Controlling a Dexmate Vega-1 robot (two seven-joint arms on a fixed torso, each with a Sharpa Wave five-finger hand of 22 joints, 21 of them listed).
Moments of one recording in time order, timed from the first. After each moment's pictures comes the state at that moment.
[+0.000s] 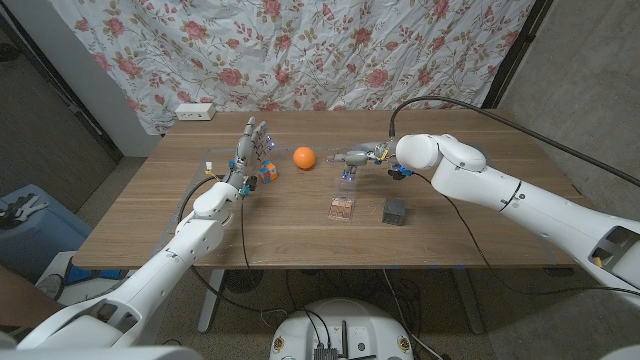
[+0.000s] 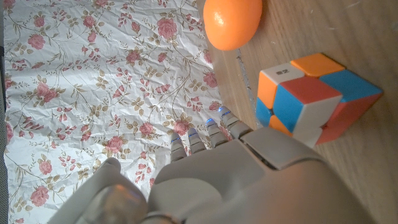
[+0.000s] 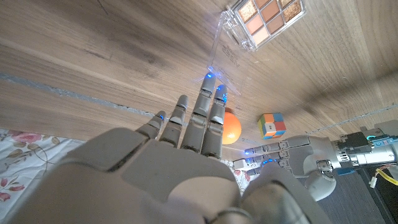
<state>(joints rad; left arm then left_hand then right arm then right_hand) 0.84 0.51 0.37 -1.30 -0.65 -0.29 -0.03 0.00 0.01 0.12 0.10 0.37 0.01 -0.21 0.19 0.19 -0.02 -0.15 0.20 0.19 0.03 -0.03 0.18 0.18 0.08 0.04 0.20 0.18 -0.47 -0.78 -0.89 -1.98 -0.37 -0.48 0.57 0.03 0.08 0.16 0.10 0.26 0.67 -0.05 0.34 0.20 0.76 -0.04 0.35 0.32 0.22 0.01 0.34 0.28 -0.01 0.07 0.19 0.16</state>
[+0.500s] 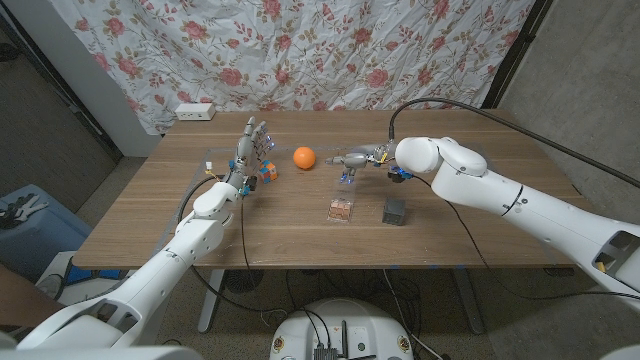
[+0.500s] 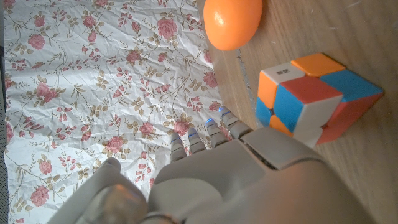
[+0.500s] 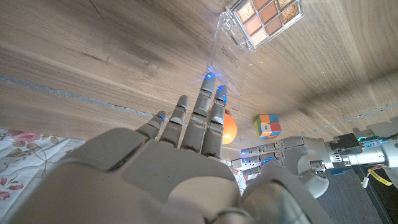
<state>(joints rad) 0.84 0.51 0.37 -1.30 -0.65 -0.29 -0.03 0.00 0.01 0.12 0.10 0.37 0.01 -0.21 0.19 0.19 -0.02 -0.15 0.20 0.19 0.03 -0.03 0.18 0.18 0.08 0.04 0.20 0.18 -0.49 -0.78 -0.89 -2.02 -0.38 -0.51 0.56 0.05 0.08 0.16 0.10 0.26 0.66 -0.05 0.33 0.20 0.76 -0.04 0.35 0.33 0.22 0.01 0.34 0.28 -0.01 0.07 0.19 0.17</state>
